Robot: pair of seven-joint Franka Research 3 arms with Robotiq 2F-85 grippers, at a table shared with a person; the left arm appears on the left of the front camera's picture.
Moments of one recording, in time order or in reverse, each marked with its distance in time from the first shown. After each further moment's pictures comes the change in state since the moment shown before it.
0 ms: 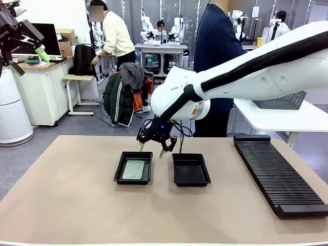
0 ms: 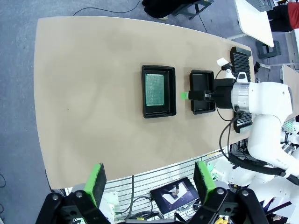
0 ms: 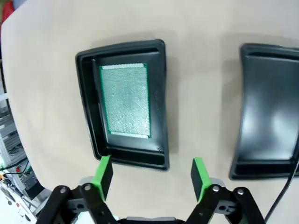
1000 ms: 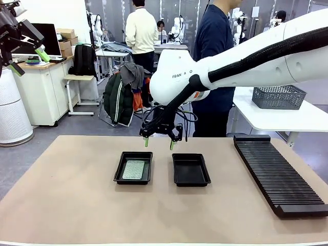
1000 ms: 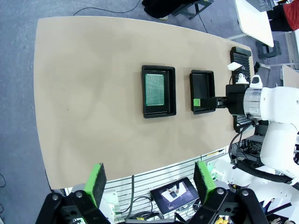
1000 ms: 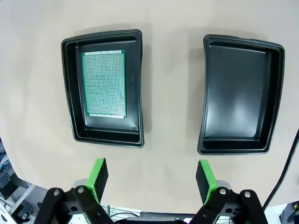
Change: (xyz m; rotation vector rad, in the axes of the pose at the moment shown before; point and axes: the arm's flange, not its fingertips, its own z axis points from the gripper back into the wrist) left arm 0.000 0.000 0.000 0.000 0.000 0.000; right arm -0.014 0.011 0.039 -0.166 0.007 0.070
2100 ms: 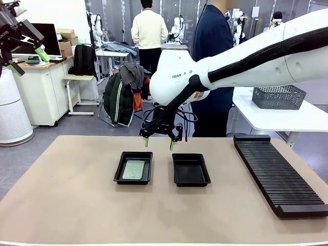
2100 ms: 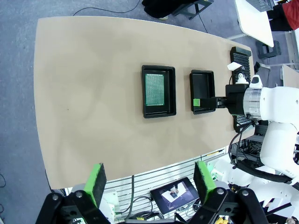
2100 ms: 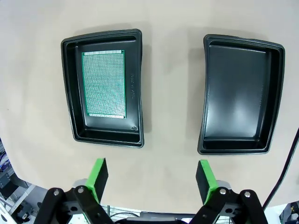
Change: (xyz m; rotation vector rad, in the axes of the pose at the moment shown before) left arm 0.000 0.000 0.000 0.000 0.000 0.000; right arm 0.000 0.000 0.000 0.000 0.001 0.000
